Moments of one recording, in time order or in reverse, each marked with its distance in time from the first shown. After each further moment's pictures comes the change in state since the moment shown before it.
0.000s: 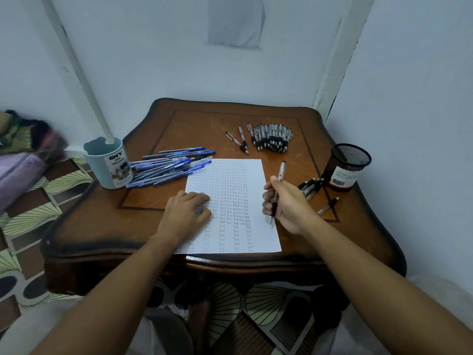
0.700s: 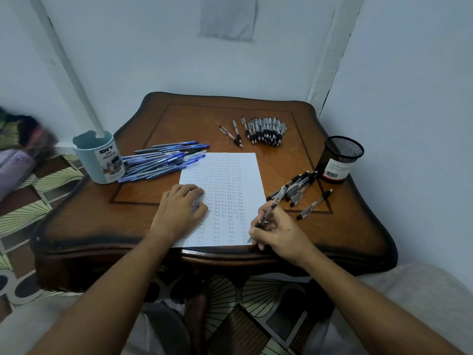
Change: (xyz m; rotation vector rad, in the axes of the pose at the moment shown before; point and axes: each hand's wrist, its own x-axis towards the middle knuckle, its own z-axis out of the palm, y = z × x) left_hand -0.004 0.003 0.000 0.098 -0.053 0.024; right_hand -0.043 0.063 -0.028 -0.496 -0.284 -0.361
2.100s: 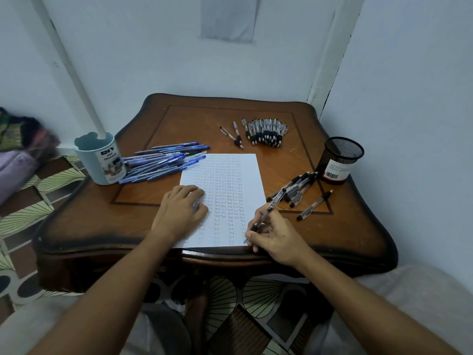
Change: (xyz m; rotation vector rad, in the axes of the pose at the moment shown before) left_hand 0.000 0.001 0.000 0.009 0.014 0.012; right_hand 0.000 0.002 0.005 0.014 -0.023 -0.037
